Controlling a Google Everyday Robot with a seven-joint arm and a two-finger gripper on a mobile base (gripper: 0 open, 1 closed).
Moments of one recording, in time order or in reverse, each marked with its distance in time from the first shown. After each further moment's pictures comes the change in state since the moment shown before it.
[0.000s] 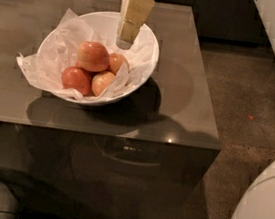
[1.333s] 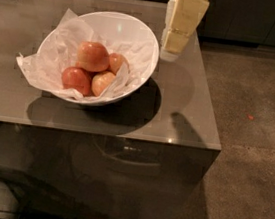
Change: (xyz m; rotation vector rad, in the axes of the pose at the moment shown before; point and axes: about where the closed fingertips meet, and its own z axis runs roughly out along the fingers) arm 0.053 0.054 -0.081 0.153 0.176 0.032
